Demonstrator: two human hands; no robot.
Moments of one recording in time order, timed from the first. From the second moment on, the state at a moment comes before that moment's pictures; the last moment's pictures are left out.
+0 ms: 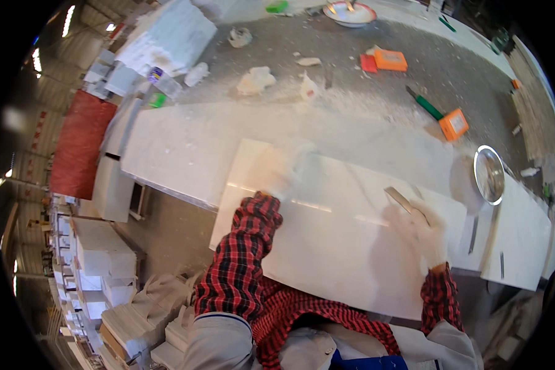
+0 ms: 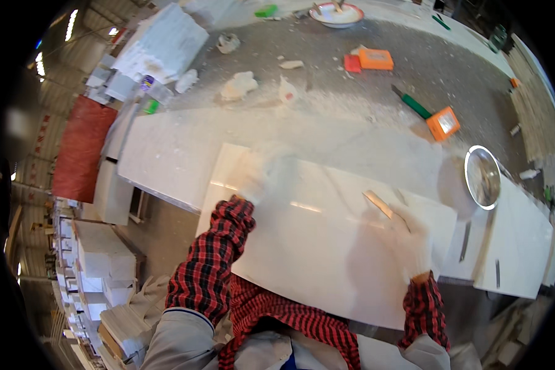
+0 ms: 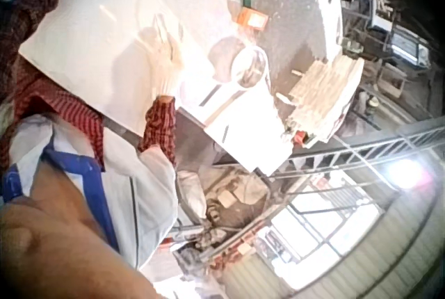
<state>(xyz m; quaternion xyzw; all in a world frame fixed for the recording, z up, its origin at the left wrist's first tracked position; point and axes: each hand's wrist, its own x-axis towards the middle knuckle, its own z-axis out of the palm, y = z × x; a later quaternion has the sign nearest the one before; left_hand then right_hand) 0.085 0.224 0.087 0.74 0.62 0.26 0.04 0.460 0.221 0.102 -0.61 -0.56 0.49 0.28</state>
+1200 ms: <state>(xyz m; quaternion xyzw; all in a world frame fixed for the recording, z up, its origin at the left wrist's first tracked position) -0.067 -0.042 -0.025 0.13 0.72 0.64 0.24 0.412 0.191 -0.013 -0.56 -0.70 0.30 0.31</state>
